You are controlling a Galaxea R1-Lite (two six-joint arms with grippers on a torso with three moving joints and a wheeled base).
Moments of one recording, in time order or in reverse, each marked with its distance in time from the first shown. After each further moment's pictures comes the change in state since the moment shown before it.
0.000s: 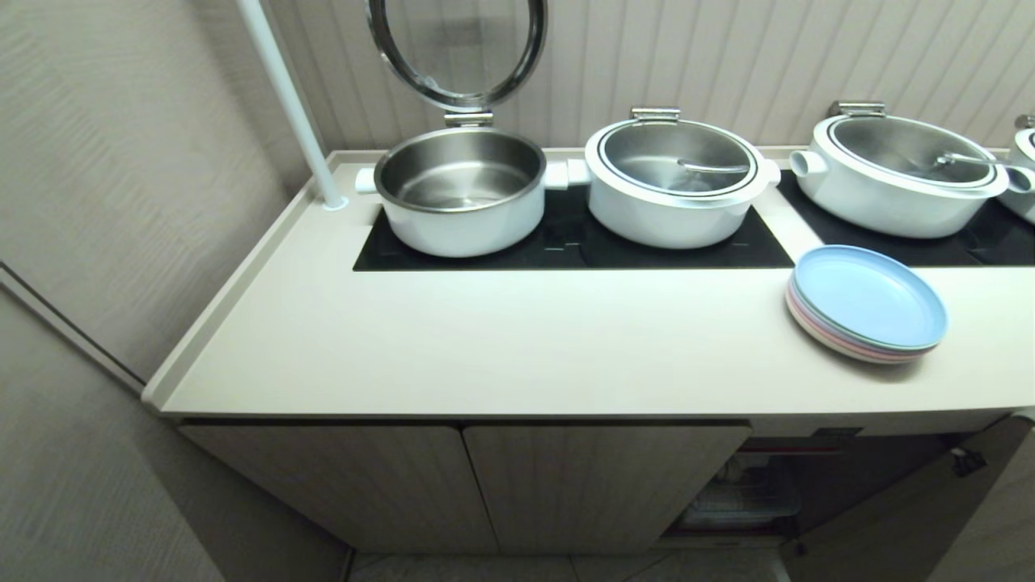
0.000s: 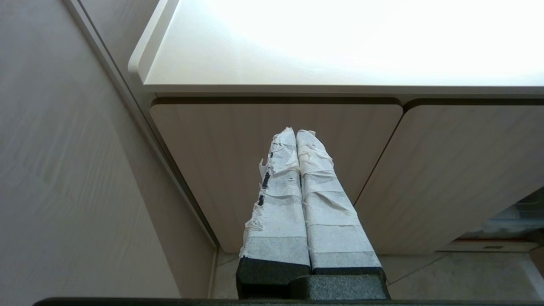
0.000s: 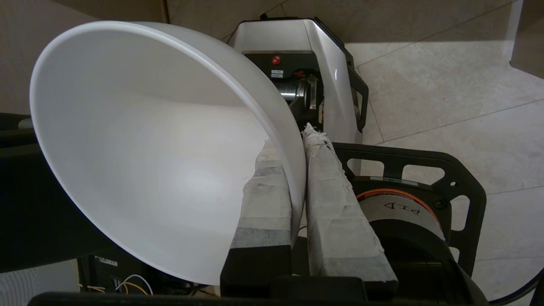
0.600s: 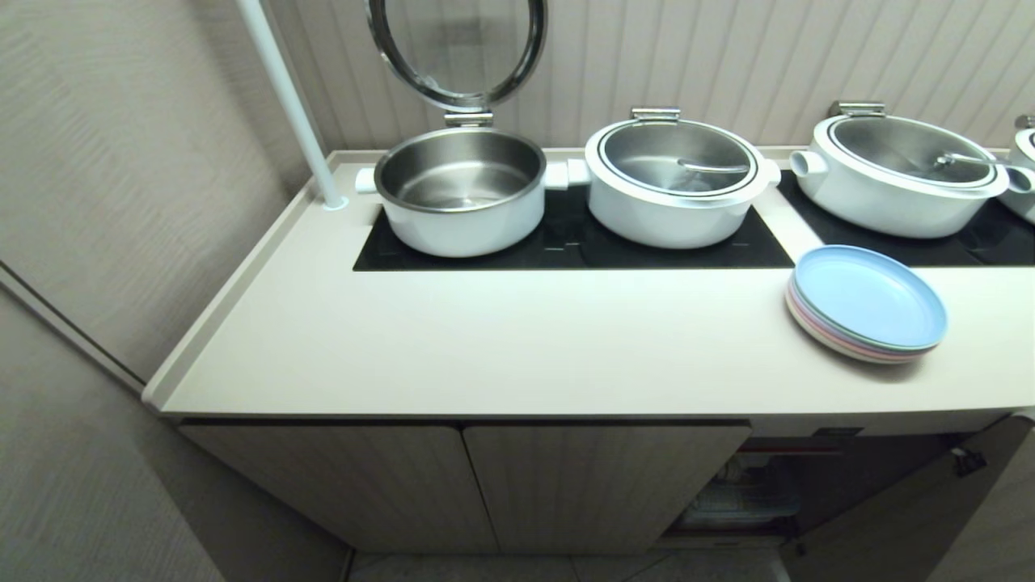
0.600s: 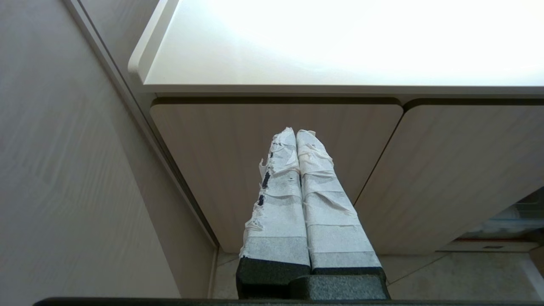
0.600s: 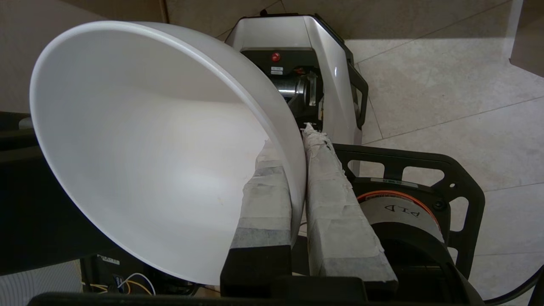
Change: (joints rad) left arm 0.000 0.000 0.000 0.000 0.000 0.000; right arm 0.009 0.029 -0.016 -0.002 -0.001 0.001
